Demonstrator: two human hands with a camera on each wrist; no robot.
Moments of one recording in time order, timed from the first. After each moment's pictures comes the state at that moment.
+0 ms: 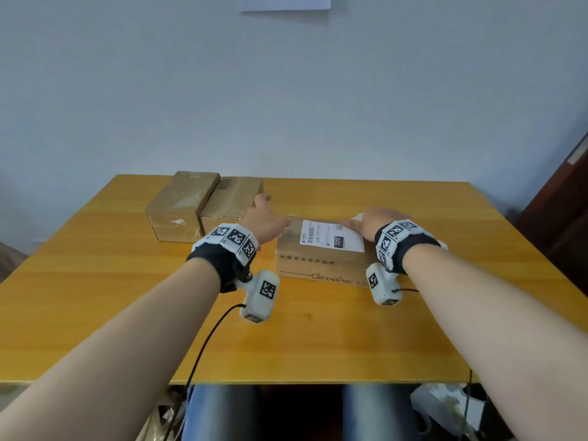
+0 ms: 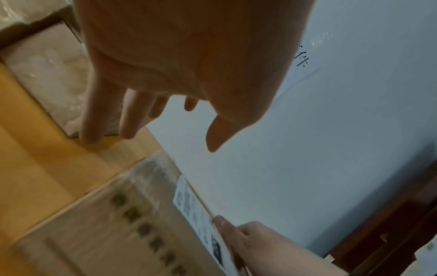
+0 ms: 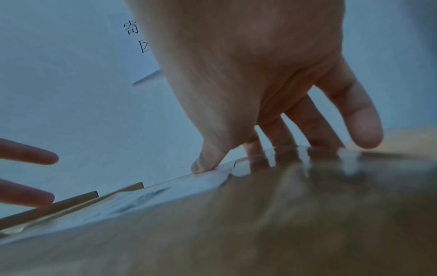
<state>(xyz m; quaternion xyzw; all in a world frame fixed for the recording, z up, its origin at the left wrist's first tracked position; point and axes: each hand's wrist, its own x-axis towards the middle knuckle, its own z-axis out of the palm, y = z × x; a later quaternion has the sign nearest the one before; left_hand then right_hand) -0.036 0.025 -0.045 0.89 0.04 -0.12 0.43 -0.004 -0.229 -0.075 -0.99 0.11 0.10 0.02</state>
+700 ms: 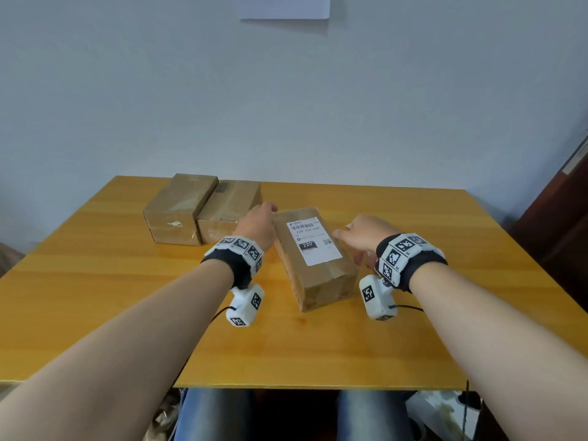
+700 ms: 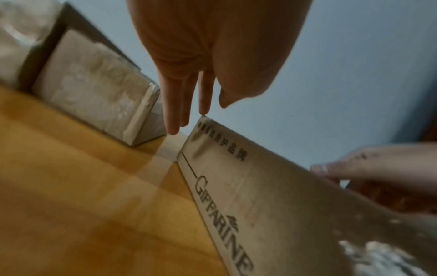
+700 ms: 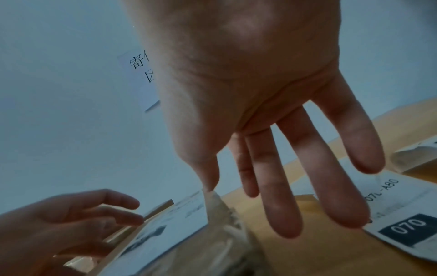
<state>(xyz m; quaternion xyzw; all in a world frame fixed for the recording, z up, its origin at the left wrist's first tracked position) -0.007 0.023 -0.085 0.96 -0.05 0.03 0.26 -0.043 -0.210 -0.053 -0.97 0.09 0.15 0.16</state>
